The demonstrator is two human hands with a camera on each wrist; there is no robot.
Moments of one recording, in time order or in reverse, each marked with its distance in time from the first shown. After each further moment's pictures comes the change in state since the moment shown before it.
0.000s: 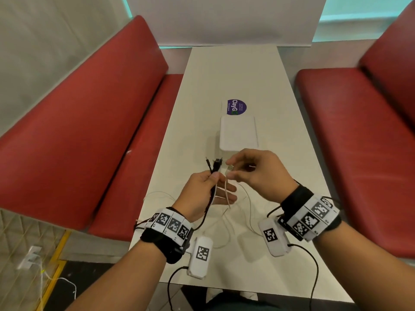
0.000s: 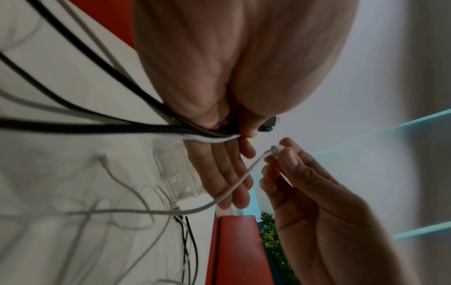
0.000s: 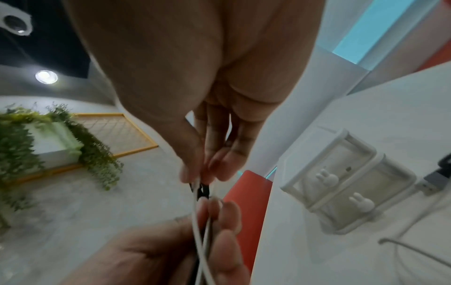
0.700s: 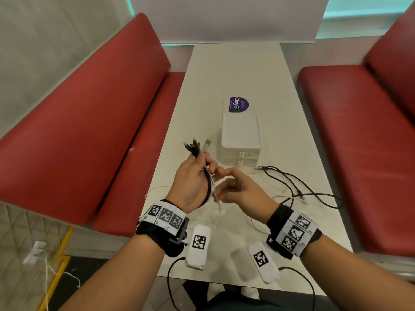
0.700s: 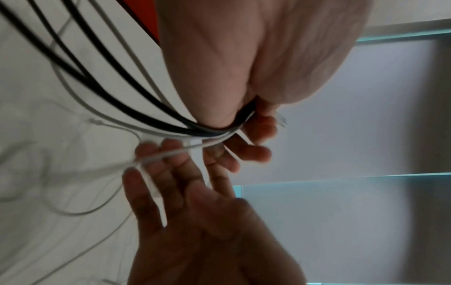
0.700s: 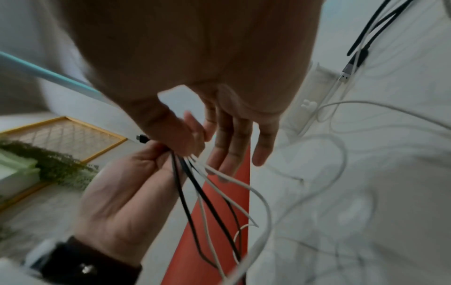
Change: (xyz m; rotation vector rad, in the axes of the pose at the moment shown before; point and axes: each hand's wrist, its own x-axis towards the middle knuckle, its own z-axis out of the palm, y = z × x) left_hand -0.004 0.025 -0.001 -0.359 0.021 0.174; right_hand -0.021 0.031 0.053 0.492 -0.209 0.213
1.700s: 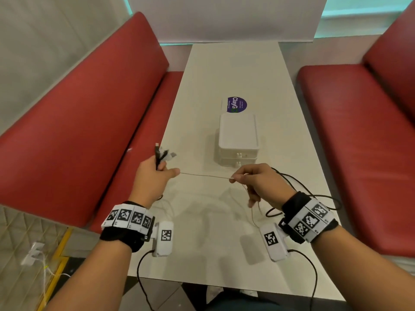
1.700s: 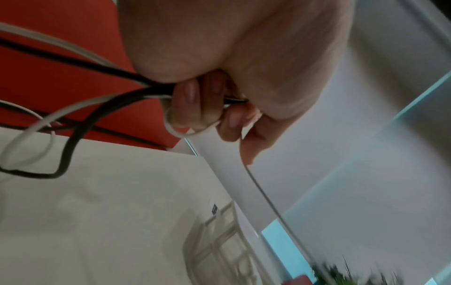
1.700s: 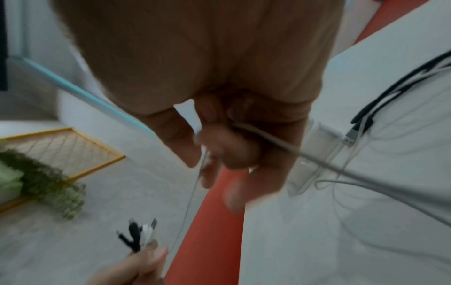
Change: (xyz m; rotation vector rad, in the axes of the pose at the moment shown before) left_hand 0.009 0.033 -0.086 0.943 0.367 0.123; right_hand 0.000 -0.029 -0.045 -0.277 0.112 0.149
